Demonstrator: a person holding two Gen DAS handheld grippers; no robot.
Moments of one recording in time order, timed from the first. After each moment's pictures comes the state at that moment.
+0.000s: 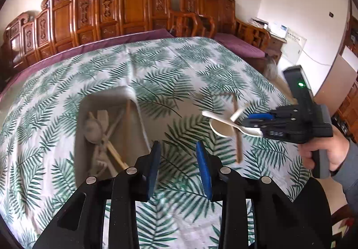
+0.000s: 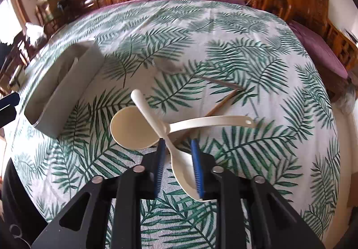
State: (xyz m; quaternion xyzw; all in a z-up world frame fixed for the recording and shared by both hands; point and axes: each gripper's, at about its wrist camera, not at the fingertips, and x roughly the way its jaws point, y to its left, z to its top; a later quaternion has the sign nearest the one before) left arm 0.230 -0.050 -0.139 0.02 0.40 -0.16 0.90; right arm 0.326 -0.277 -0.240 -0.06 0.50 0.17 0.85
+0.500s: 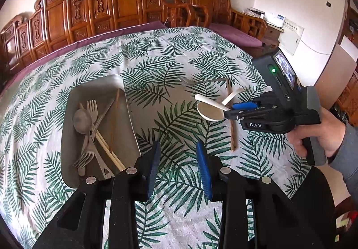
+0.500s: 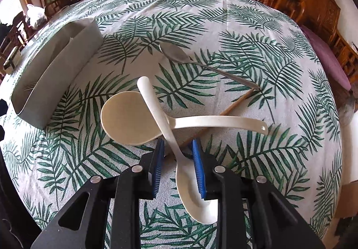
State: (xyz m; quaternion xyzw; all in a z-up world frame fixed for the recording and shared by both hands) left arm 0.224 -0.066 -0.154 0.04 0.42 -0.17 0.89; right arm 0.341 -0.256 -0.256 -0.10 0.52 0.17 0.83
